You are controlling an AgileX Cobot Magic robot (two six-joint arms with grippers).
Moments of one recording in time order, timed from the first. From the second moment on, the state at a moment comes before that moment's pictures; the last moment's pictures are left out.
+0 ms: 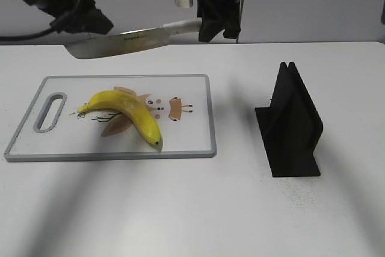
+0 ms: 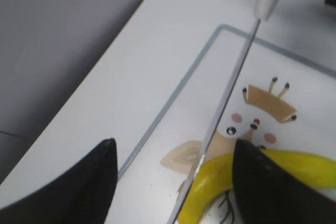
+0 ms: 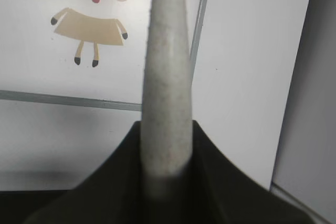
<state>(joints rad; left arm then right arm) -0.23 1.71 -1.36 -0.54 0.63 1.25 0.46 2.36 -2.35 0.17 1.23 -1.35</state>
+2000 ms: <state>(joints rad) -0.01 0.00 -0.50 -0.23 1.20 0.22 0.46 1.29 -1.04 -0.02 0.95 0.31</state>
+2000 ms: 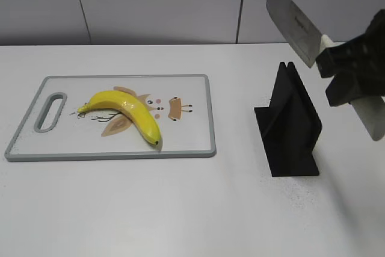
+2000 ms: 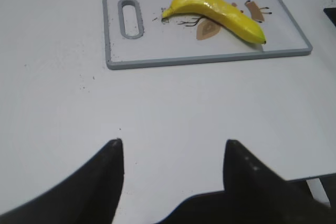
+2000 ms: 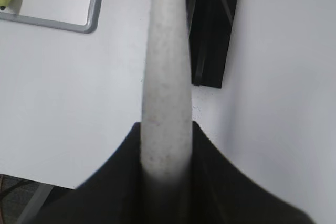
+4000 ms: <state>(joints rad) -0.01 -0.01 -0.47 -0.20 1.08 0.18 0.46 1.39 -0.90 -0.14 0.68 0.47</state>
